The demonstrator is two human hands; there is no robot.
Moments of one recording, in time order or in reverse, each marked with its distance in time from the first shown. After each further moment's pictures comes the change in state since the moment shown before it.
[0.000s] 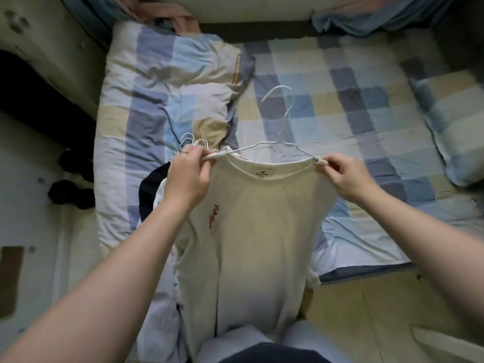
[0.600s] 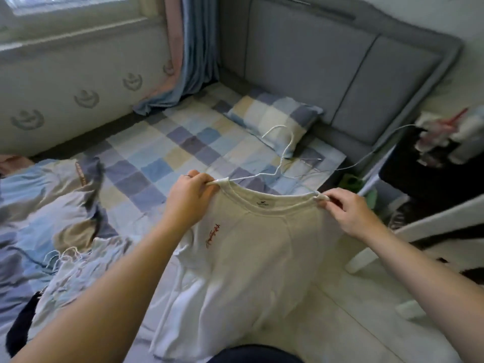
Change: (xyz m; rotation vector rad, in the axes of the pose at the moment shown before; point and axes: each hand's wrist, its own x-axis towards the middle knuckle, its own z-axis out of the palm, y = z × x) left_hand -0.117 0.351 0.132 0.003 -0.353 0.683; right_hand -0.400 0.175 -0.202 -0.004 0.518 0.319
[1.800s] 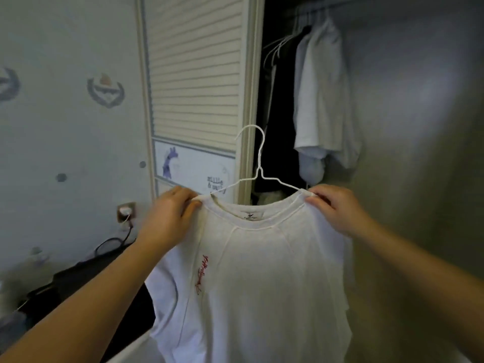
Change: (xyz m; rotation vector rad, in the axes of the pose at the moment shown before) left_hand 0.034 0.898 0.353 -0.710 -0.448 1.461; right_hand -0.487 0.229 -0.540 -0.705 1.075 0.908
